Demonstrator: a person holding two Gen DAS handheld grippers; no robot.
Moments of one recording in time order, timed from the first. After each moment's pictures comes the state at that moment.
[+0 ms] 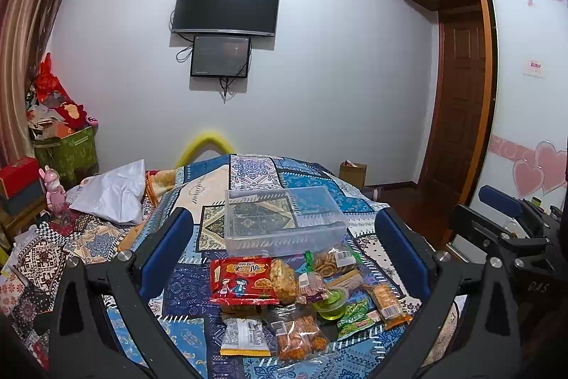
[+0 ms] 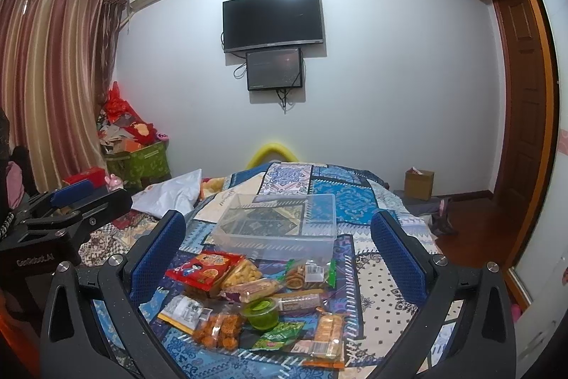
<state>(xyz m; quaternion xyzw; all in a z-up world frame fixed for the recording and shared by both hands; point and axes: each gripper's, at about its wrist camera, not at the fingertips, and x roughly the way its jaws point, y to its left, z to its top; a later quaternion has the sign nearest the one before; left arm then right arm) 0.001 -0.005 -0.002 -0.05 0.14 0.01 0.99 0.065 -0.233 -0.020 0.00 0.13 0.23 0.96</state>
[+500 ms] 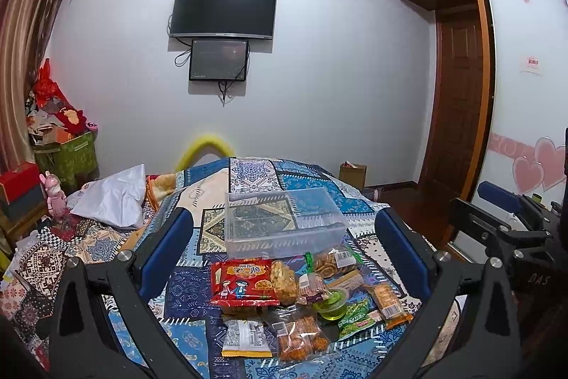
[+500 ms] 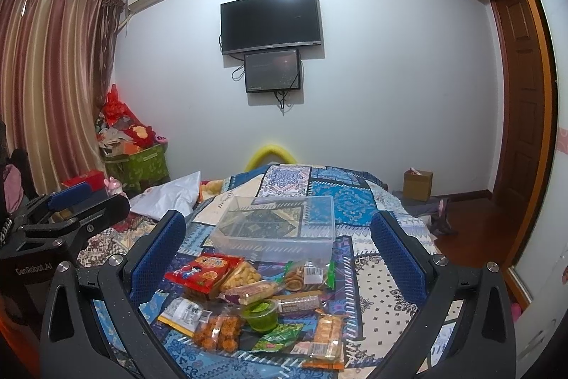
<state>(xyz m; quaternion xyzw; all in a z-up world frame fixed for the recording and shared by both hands) -0.001 -0.009 -0.002 -0.04 0.13 0.01 0.99 0.061 -0.232 -0.019 0.01 0.12 0.23 0.97</state>
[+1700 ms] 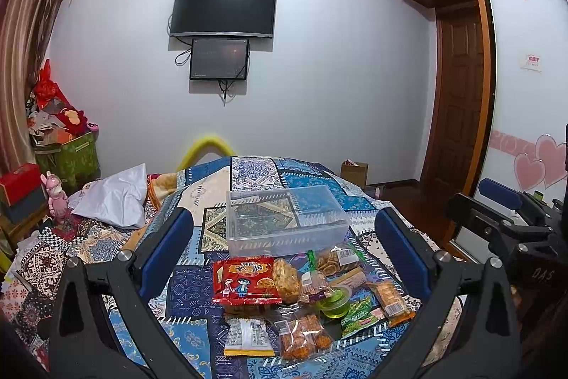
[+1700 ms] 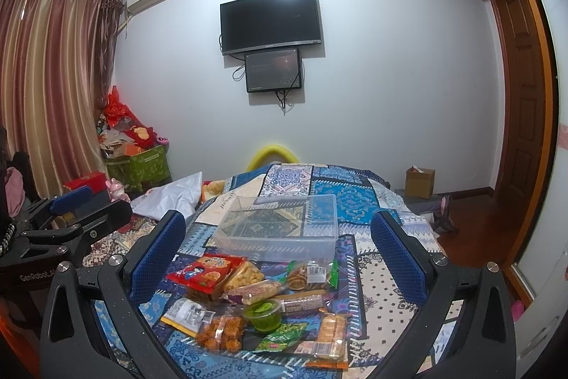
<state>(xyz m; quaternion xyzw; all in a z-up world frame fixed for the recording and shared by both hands) 0.000 -0.009 -0.003 -0.03 0.13 0.01 0.99 0.060 -0.232 -0.018 0.01 0.13 0.23 0.96</state>
